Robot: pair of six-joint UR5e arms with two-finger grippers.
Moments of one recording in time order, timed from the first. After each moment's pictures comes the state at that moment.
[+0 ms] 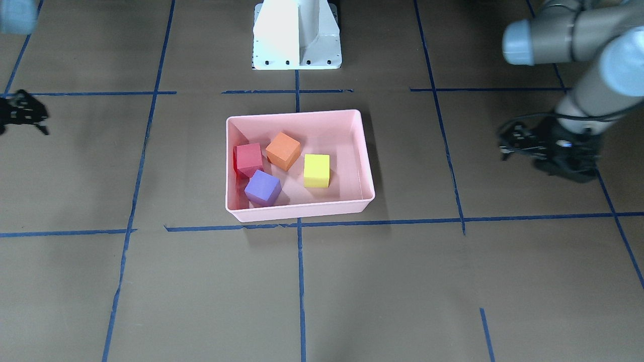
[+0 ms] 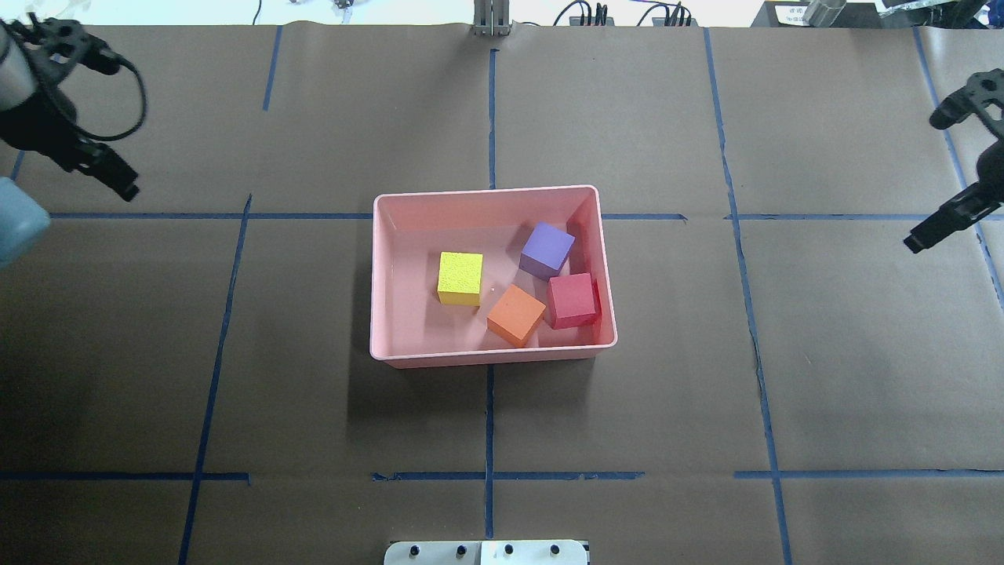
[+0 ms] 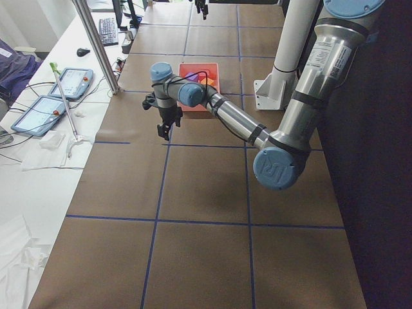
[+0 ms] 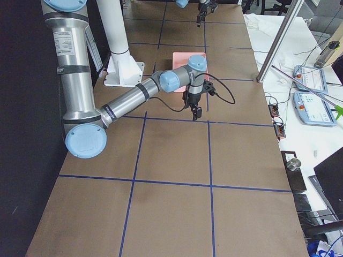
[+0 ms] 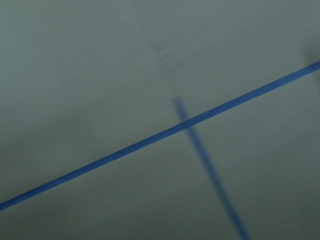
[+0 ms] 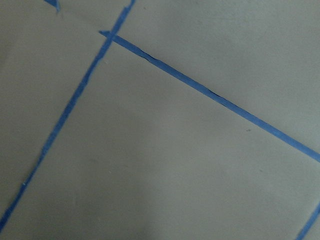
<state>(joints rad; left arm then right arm) -1.18 -1.84 -1.80 -1.41 -2.24 -0.06 1.23 -1.54 1.96 -1.74 2.26 -0.11</state>
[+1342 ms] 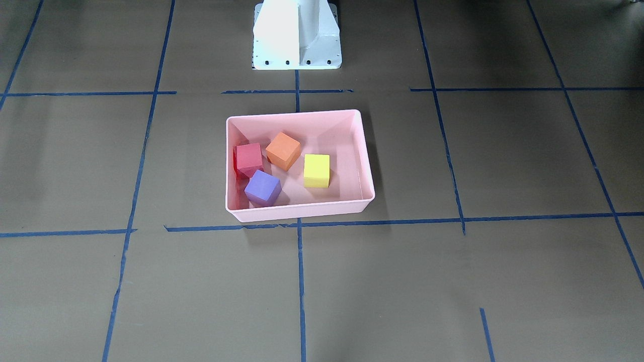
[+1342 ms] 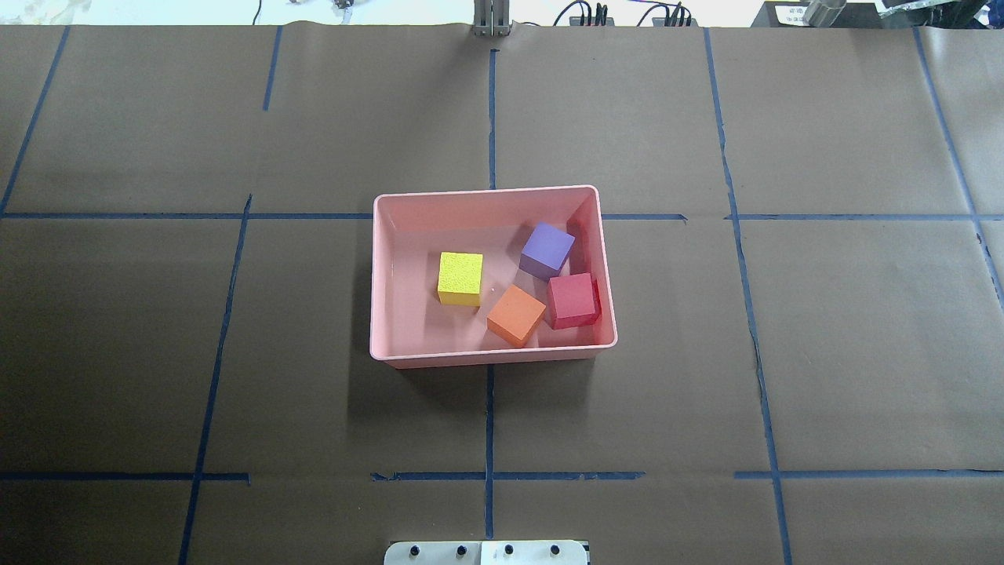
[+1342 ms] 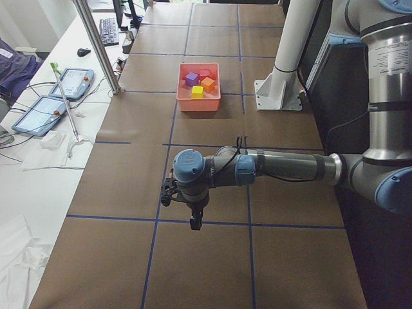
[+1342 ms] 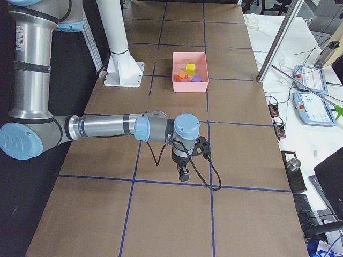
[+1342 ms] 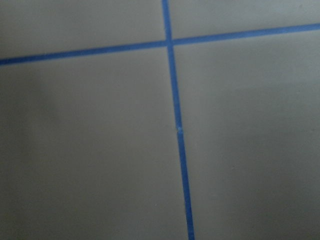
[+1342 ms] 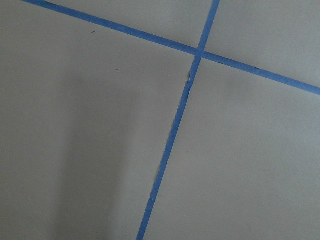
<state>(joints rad) -1.59 -1.42 -1.77 -1.42 -2.36 0.16 1.57 -1.70 1.81 -1.73 2.31 -0.33</state>
